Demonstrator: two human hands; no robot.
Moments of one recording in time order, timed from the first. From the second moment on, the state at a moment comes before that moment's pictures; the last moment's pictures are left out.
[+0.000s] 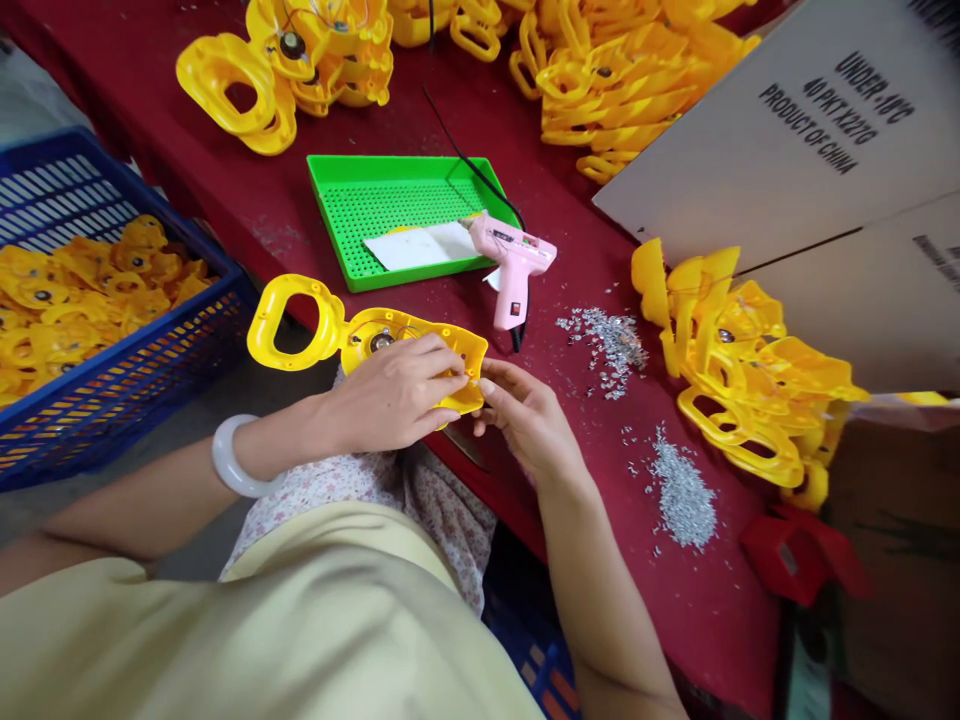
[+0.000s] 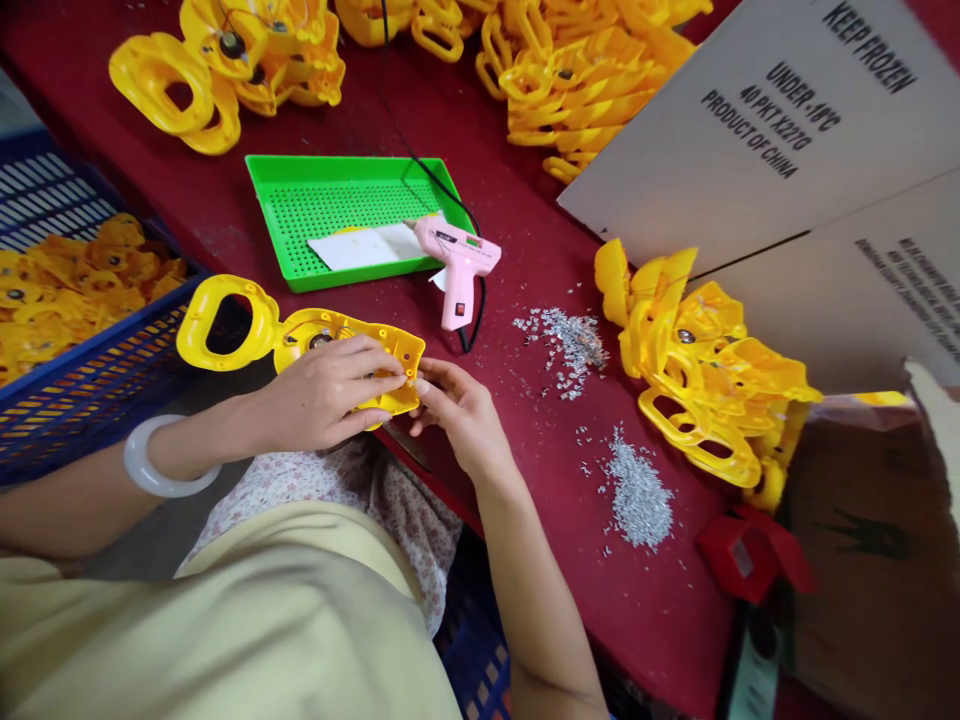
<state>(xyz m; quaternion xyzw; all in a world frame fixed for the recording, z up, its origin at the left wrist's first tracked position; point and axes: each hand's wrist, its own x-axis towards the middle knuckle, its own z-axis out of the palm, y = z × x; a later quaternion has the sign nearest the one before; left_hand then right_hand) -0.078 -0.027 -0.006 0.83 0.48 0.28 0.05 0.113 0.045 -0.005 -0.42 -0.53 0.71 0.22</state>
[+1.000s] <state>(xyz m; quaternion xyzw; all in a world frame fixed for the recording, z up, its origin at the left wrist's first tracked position) -0.109 -0.036 -0.015 0.75 0.58 0.29 -0.10 0.128 0.038 -0.015 -0.46 -0.52 0.66 0.28</state>
